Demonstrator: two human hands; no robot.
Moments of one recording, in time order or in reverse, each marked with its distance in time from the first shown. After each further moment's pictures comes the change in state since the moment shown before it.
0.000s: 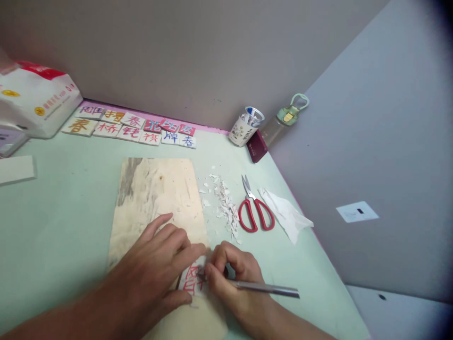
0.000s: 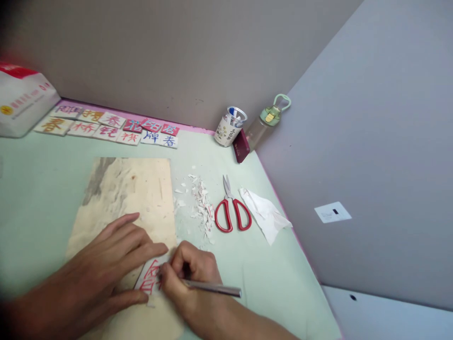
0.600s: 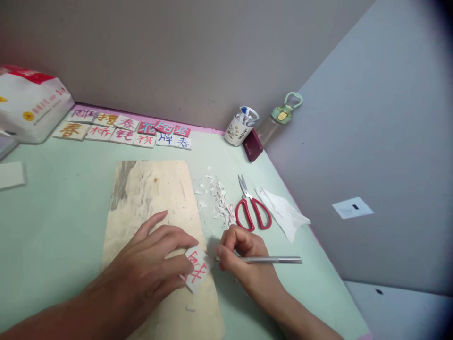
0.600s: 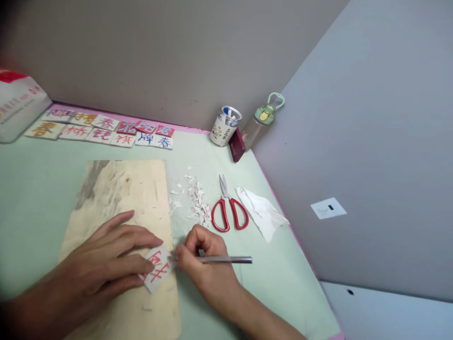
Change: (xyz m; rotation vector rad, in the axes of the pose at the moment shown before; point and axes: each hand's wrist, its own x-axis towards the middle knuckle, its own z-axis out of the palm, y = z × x) left_hand -0.001 -0.015 0.001 -0.068 0.062 0.105; right_hand 0.013 0.006 -0.023 0.151 0.064 0.086
